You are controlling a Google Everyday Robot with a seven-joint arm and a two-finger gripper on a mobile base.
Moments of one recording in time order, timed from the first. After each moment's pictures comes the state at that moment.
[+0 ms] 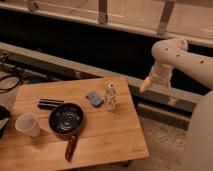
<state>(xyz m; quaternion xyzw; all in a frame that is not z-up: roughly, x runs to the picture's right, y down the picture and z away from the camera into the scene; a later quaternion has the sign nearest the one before) 0.266 0.008 0.750 -0.20 0.24 0.68 0.66</state>
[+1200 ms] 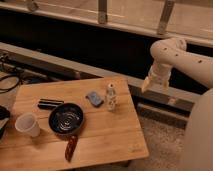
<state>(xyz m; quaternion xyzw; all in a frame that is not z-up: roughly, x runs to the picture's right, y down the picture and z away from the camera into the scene) 0.256 0.002 0.755 -0.20 0.24 0.67 0.67</state>
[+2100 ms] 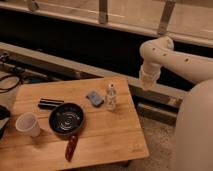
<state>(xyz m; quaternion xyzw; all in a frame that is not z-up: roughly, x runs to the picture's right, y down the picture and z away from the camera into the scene) 0.219 -0.004 0.775 -0.21 0.22 0.64 0.71</state>
